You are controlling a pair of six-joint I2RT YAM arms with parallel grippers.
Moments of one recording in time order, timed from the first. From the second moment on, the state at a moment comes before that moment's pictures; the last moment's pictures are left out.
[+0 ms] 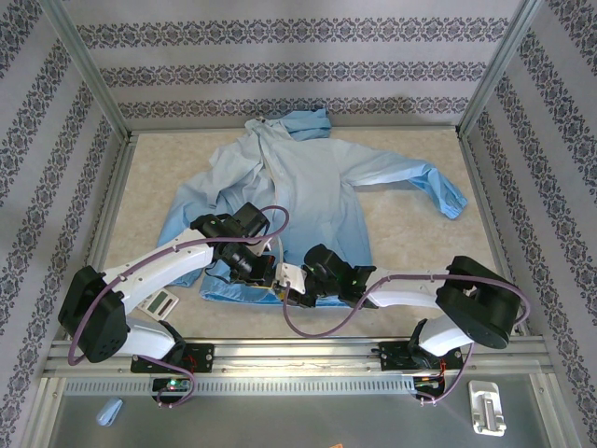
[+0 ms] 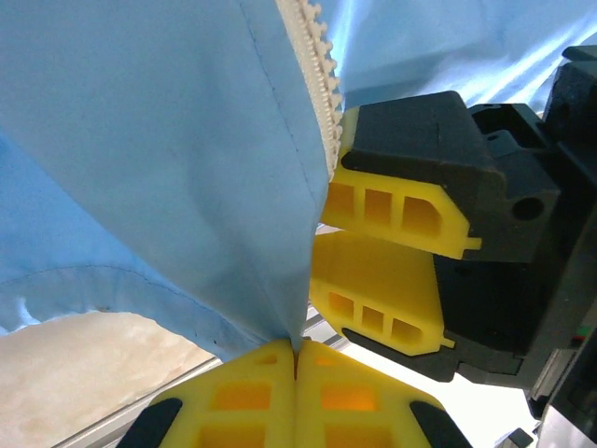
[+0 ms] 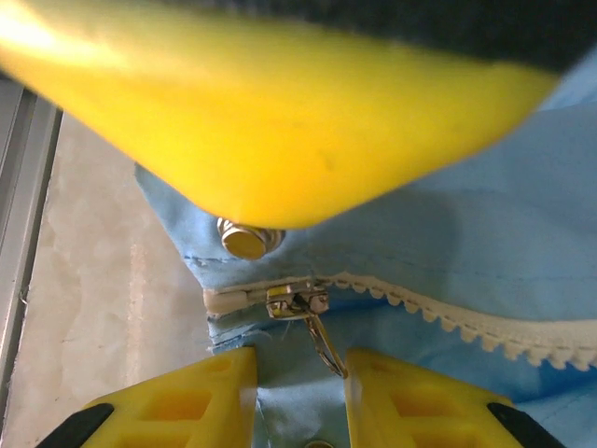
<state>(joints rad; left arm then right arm) -0.68 1.38 1.01 -0.96 0.46 -0.54 1.00 1.47 0.56 0.21 -0.32 -0.32</state>
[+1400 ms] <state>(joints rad) -0.68 1.31 0.94 -0.91 0.47 -0.59 1.01 1.48 0.60 0.20 -0.28 -0.23</state>
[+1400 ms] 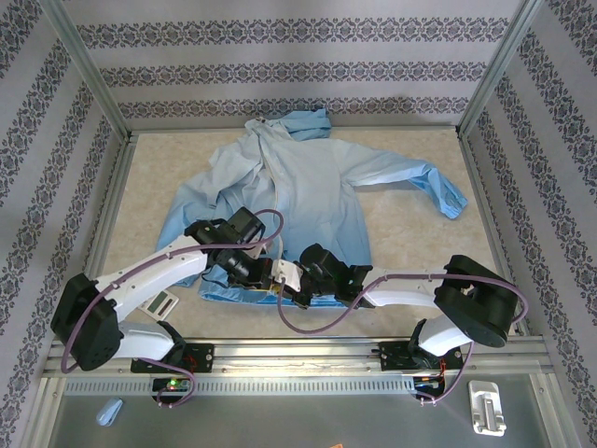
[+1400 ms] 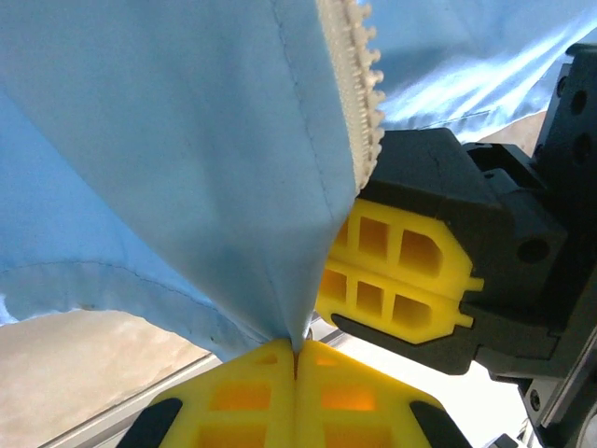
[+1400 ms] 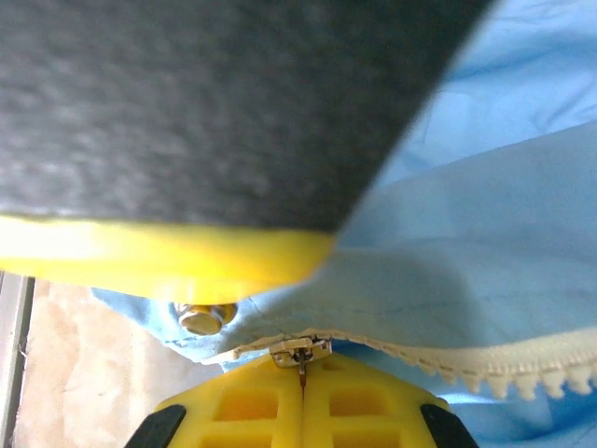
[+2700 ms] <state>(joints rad) -0.69 1.05 0.55 -0.43 0.51 -0.79 1.03 1.47 0.73 -0.05 -0.26 -0.06</state>
